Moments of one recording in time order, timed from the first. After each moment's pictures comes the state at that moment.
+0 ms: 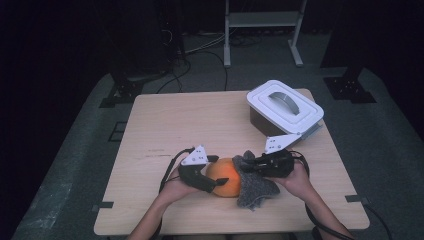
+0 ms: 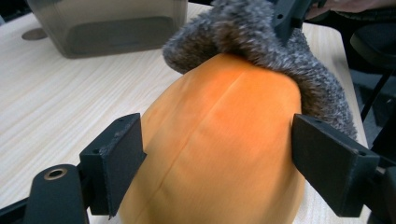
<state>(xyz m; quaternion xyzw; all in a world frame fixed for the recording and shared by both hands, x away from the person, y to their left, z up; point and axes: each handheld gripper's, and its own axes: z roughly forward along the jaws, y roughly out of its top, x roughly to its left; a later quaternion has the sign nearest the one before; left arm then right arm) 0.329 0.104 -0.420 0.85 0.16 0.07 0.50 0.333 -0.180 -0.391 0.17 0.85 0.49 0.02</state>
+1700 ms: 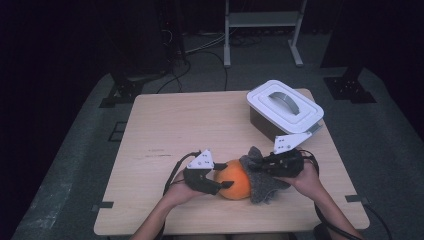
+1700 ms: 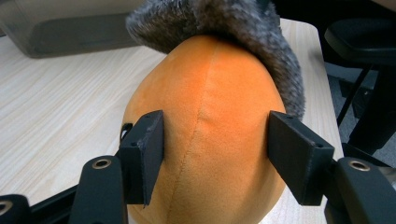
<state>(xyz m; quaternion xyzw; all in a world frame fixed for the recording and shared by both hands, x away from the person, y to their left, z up) 0.317 0.089 -0.418 0.86 0.13 0.06 0.49 0.325 -0.194 -0.377 0.16 0.86 0.48 0.04</state>
